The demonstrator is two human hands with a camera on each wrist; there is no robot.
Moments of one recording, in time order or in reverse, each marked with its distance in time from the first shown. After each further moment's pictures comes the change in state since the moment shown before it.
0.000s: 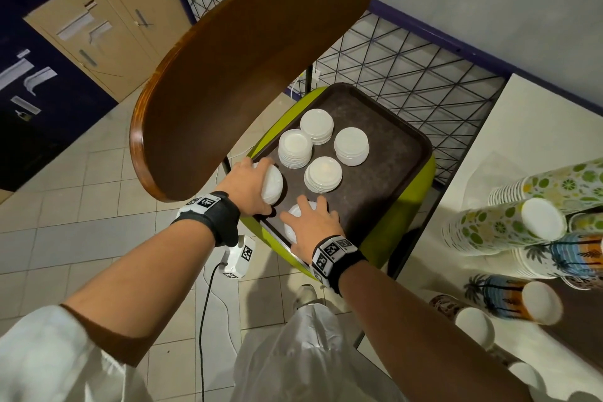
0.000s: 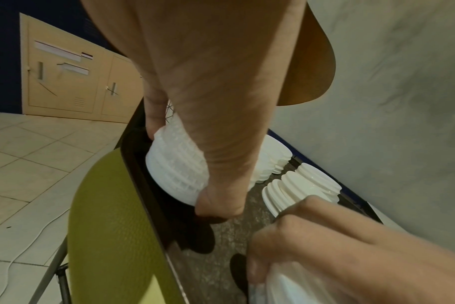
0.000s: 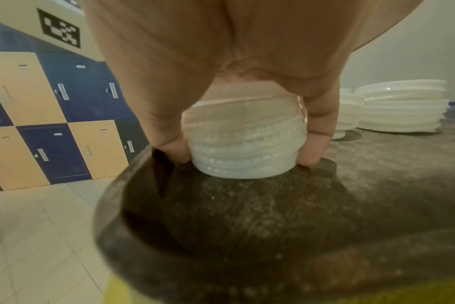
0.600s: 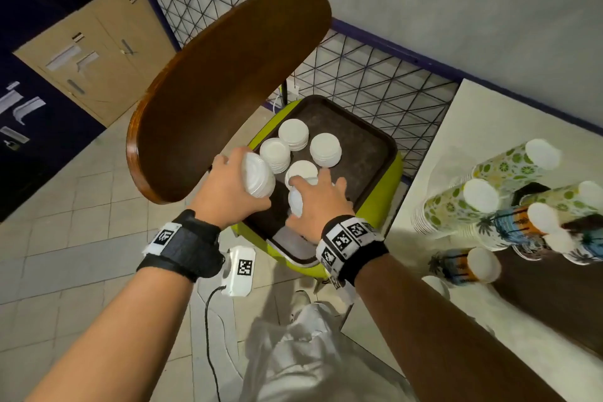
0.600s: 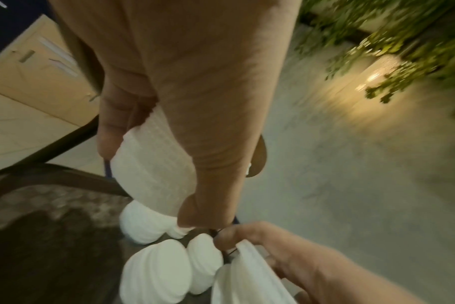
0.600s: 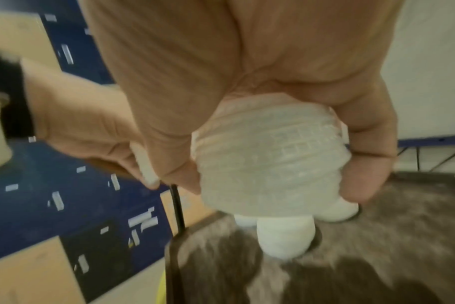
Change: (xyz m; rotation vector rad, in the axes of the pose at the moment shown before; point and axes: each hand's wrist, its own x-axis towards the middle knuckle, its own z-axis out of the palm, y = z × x) left_hand -0.091 0.048 -0.055 -0.281 0.217 -0.016; right_hand -0.075 0.024 -0.091 0.376 0.118 0.231
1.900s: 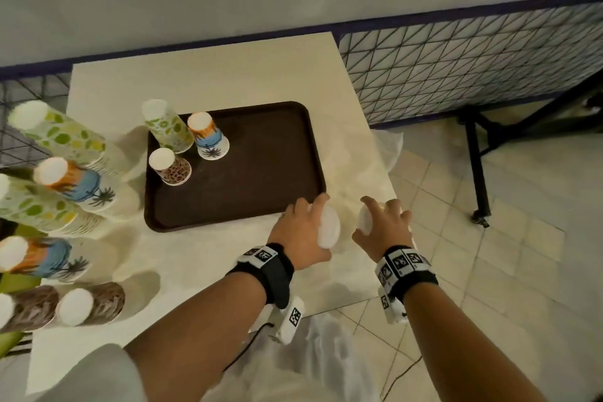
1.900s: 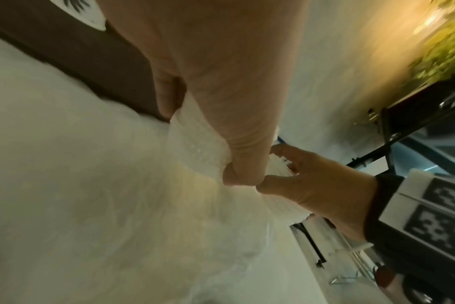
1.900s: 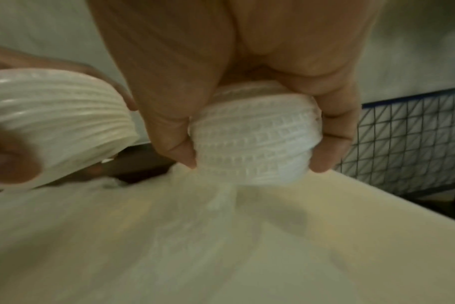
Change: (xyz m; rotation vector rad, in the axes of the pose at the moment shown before) left_hand -0.315 0.495 0.512 0.422 -0.644 0.909; right_hand -0.480 0.622 0.118 0.419 0.348 1.031
